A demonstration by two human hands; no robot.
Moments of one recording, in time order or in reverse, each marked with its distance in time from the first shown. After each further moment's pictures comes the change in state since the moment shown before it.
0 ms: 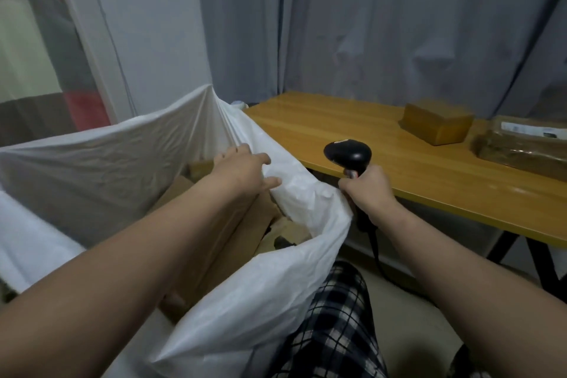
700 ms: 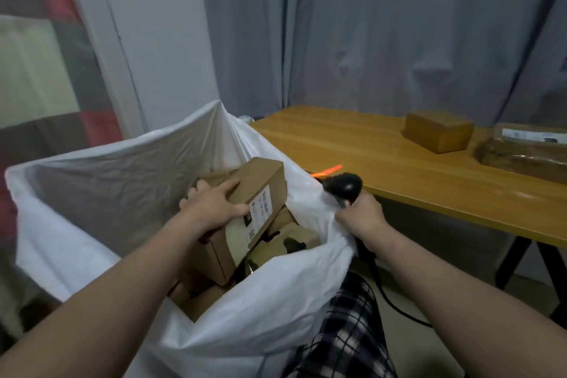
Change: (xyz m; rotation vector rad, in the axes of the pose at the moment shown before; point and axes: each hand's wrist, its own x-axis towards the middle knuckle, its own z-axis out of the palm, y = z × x) left_hand -0.040 -0.057 0.022 -0.283 -0.089 -0.274; right_hand -0.027 0.010 0.020 -0.179 -0.091 0.041
